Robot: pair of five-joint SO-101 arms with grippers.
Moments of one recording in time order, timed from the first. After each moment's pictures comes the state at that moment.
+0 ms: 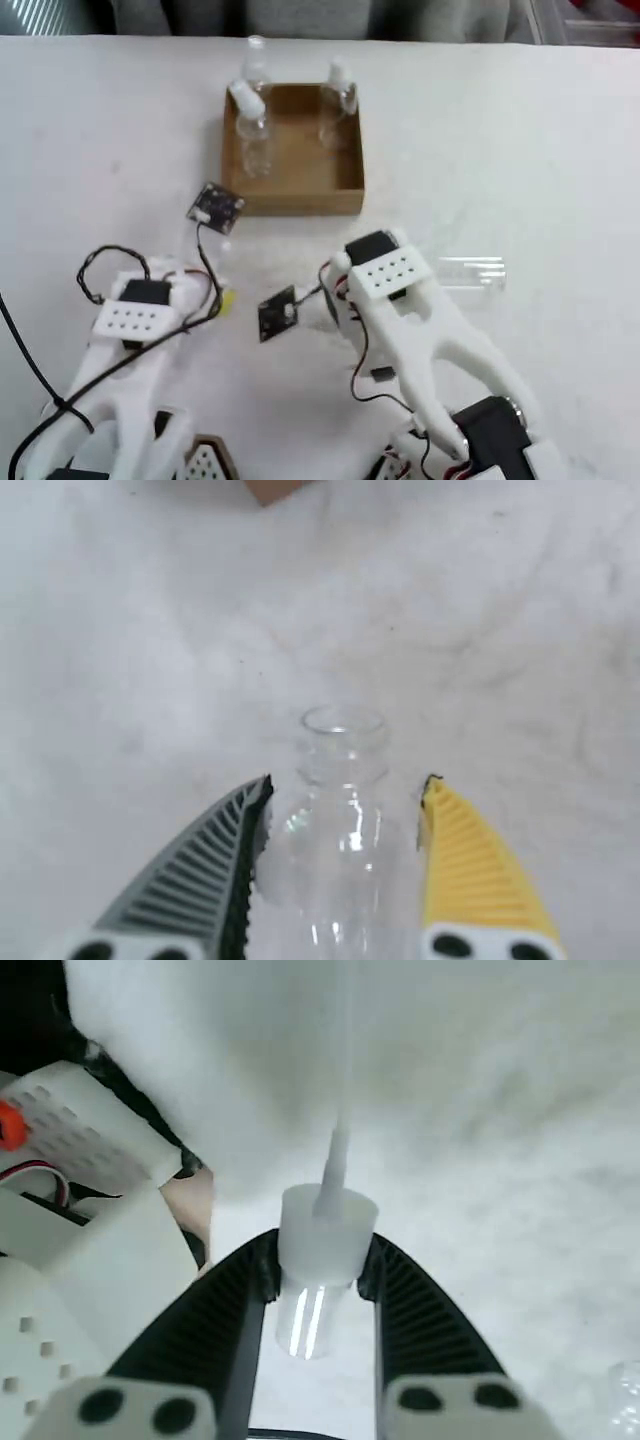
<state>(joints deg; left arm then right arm) -0.8 -35.6 66.5 44.8 -17.8 -29.3 -14.5 39.0 89.4 75.8</state>
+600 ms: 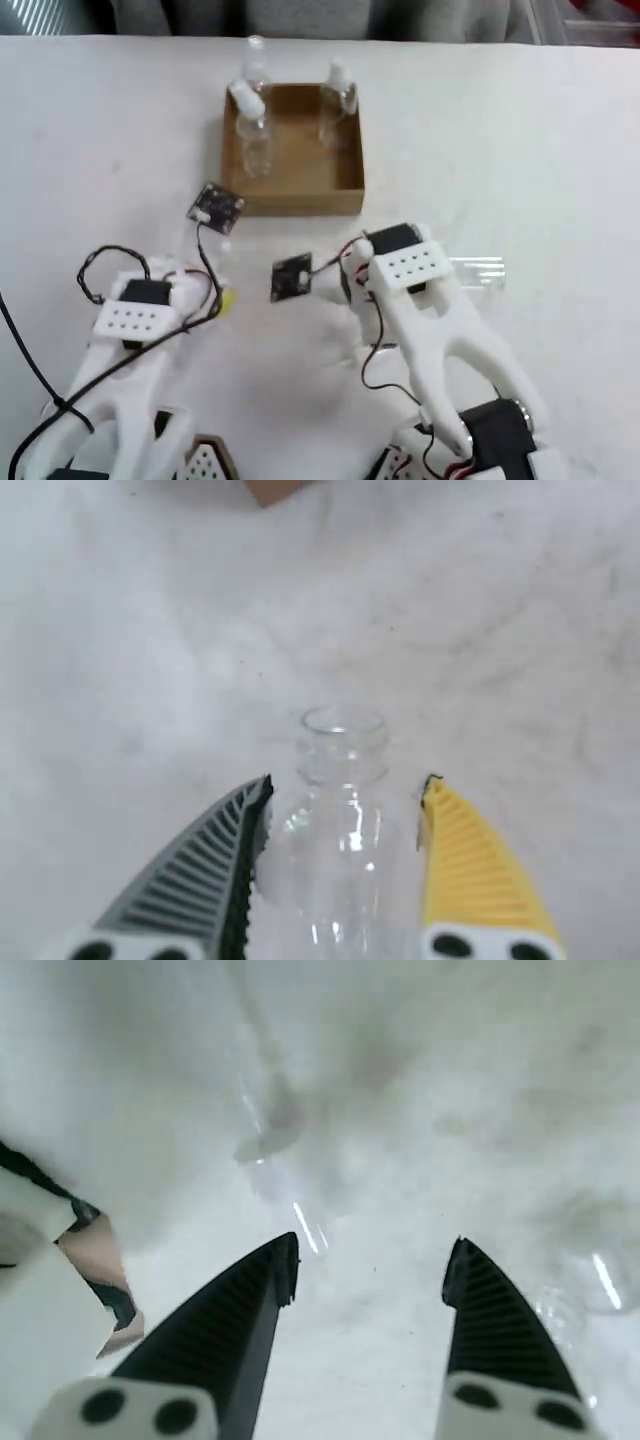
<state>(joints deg) -0.8 -35.6 66.5 44.8 -17.8 -22.0 -15.7 38.3 80.1 68.4</state>
